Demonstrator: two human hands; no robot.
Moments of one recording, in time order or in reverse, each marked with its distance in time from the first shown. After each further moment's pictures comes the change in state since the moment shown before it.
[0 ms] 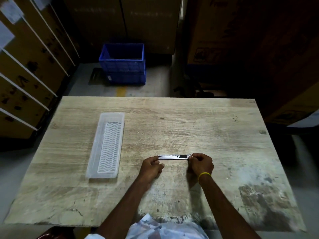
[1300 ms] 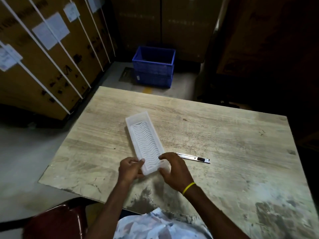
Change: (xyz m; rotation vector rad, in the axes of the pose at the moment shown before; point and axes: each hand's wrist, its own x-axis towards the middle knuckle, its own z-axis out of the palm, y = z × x) left_hand -0.034 -0.025 -0.121 -0.068 0.460 0.087; right_hand -0.114 -0.007 0.051 -0.361 -0.626 -1.098
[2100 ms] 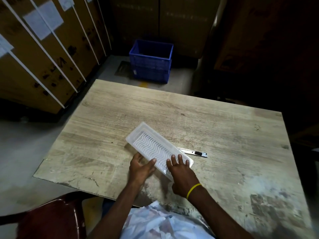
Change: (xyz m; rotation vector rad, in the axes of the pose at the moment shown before) left_hand -0.032 -0.024 0.035 -0.284 -0.173 0.071; right_hand -0.025 -0.002 -0.017 -0.773 -0.590 0.095
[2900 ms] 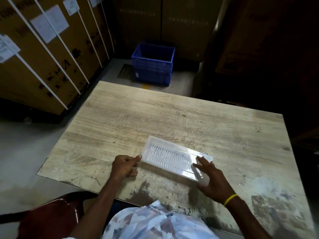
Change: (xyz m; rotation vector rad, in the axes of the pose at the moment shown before) left_hand 0.013 0.036 -0.056 0.297 0.099 -0.068; right_hand -0.053 0.096 0.036 0.533 0.423 -0.027
